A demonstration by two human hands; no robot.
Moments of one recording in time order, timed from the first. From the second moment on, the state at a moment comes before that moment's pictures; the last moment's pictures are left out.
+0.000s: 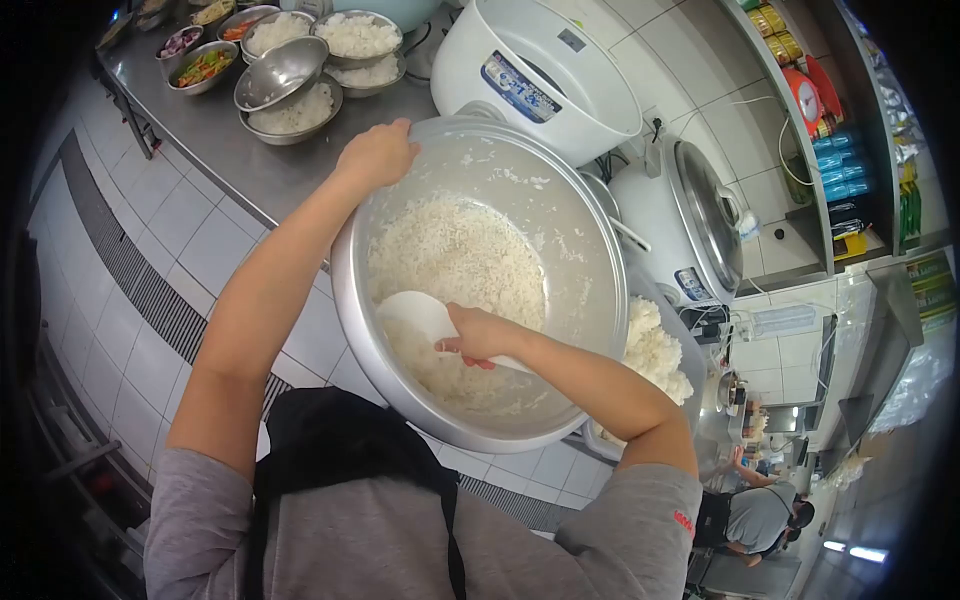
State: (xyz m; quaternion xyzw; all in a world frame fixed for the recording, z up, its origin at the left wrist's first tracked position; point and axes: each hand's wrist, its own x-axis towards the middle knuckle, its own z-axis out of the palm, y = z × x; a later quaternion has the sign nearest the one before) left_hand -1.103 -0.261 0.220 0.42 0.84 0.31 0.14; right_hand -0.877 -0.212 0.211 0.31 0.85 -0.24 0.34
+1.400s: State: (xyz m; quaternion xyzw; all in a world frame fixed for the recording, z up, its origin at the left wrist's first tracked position) left_hand -1.107 -0.258 0.214 0.45 0.83 0.30 0.12; right_hand -0.867 -0.212 0.202 0.06 0.94 -0.11 0.32
